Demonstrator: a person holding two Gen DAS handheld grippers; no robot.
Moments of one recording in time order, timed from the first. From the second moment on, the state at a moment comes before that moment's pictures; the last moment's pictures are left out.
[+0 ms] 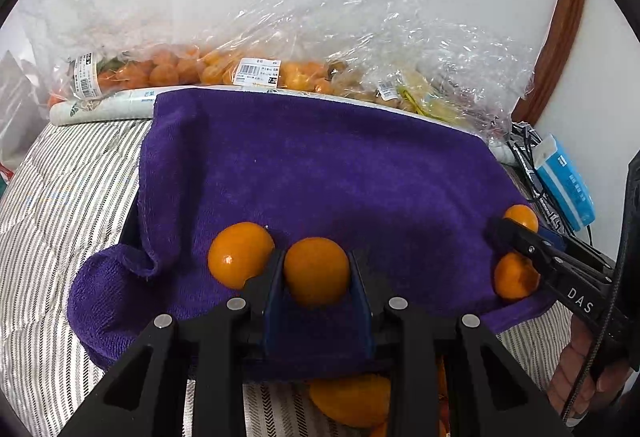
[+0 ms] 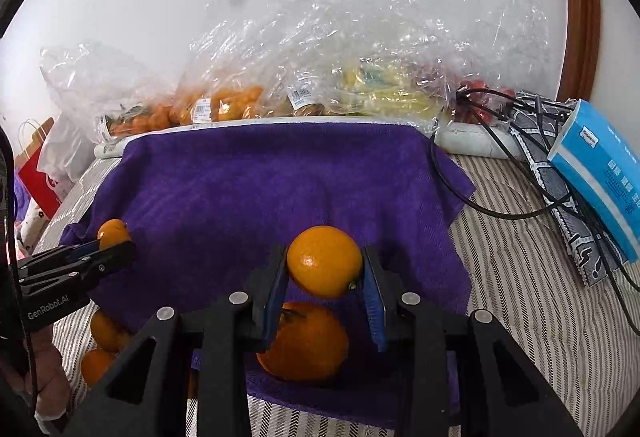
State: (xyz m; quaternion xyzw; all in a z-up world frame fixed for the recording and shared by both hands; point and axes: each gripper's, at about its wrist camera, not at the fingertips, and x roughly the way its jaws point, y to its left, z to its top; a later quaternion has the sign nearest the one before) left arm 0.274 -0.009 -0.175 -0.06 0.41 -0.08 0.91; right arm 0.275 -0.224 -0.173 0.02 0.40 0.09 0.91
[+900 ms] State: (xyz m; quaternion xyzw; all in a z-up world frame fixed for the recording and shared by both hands) left arm 0.274 -0.009 -0.175 -0.06 0.41 -0.09 0.91; right arm 0.274 -0.222 -0.172 0.01 0.39 0.08 0.92
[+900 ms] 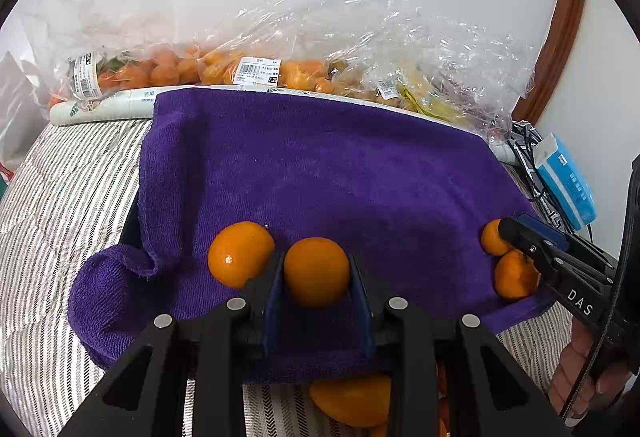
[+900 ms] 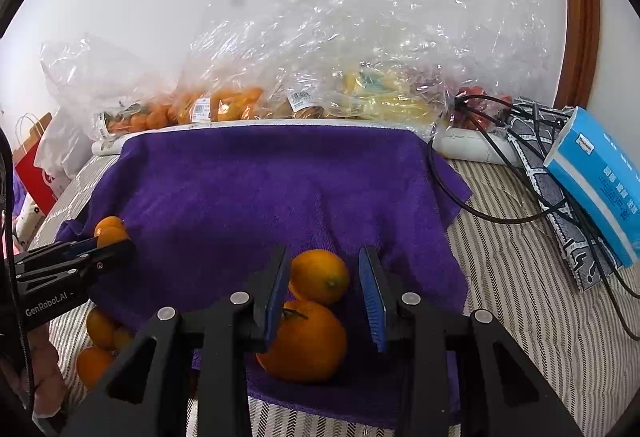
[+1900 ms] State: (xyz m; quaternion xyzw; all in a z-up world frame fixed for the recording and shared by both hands) left arm 0.226 0.004 -0.157 -0.05 0.34 -0.09 0.94; right arm 0.249 -0.208 -0.150 0.00 0.35 0.11 0.93
